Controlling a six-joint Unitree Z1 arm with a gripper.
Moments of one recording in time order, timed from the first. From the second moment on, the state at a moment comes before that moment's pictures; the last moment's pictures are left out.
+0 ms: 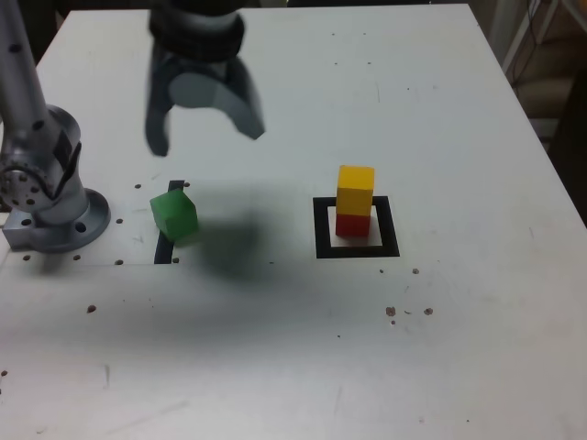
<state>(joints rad) -0.02 1.63 -1.20 1.45 0.05 -0.19</state>
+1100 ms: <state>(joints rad) -0.01 1.64 -0.83 1.06 -0.16 -0.29</state>
